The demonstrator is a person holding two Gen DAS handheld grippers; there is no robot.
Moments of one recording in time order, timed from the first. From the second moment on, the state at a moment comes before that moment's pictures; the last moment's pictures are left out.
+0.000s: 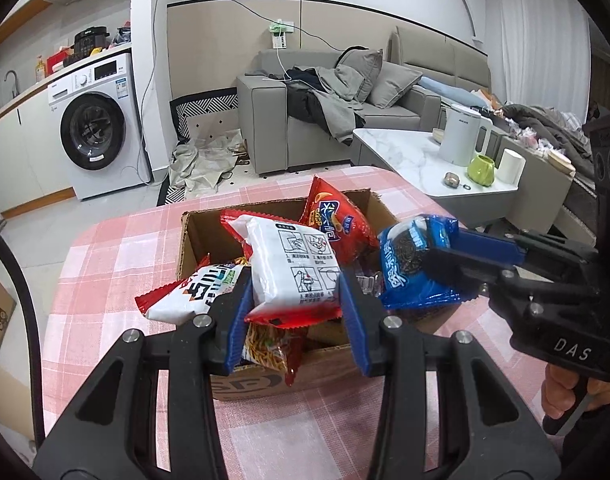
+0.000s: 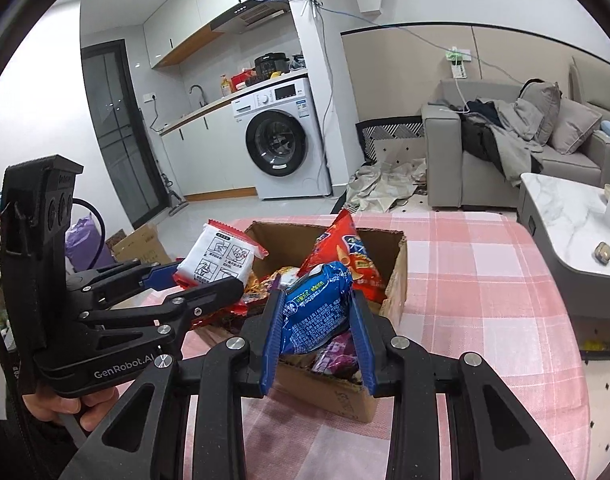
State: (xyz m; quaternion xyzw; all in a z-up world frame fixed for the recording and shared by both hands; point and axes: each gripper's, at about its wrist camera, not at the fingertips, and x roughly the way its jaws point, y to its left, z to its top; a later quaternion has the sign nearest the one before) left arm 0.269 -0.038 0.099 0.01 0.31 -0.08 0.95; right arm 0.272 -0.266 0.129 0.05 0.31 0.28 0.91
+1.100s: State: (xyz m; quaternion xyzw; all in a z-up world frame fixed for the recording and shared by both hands) left arm 0.250 -0.039 0.091 0.03 0.27 -0.09 0.96; right arm 0.248 -0.285 0.128 0.04 0.27 0.29 0.92
